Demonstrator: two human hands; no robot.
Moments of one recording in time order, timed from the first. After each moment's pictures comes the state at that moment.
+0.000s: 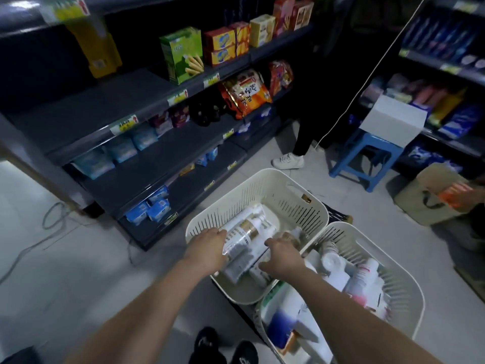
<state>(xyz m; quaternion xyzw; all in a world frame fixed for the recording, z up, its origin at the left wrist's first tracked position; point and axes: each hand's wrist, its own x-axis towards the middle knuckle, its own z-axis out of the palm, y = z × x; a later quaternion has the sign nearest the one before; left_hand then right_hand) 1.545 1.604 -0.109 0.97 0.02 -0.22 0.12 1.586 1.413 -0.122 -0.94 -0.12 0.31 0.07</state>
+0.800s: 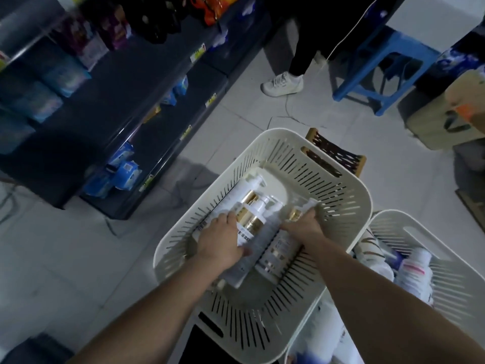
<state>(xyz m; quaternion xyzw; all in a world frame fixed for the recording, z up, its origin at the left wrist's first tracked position) 1.647 1.590 -0.259 0.94 0.01 -0.31 0.16 1.702 1.403 -0.261 -0.80 0.36 0.36 0.32</state>
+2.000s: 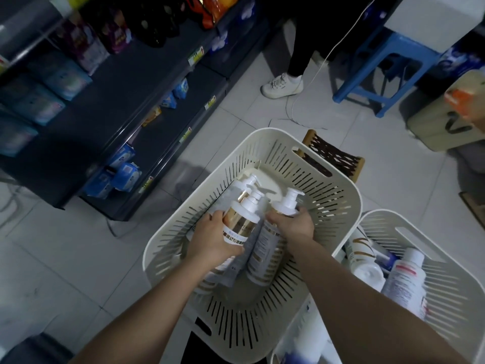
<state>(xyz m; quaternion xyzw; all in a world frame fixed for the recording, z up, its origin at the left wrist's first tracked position) 1.644 1.590 -0.239 0.89 0.14 -0.30 0.33 1.694 1.412 -0.254 -0.75 0.43 0.23 0.45</state>
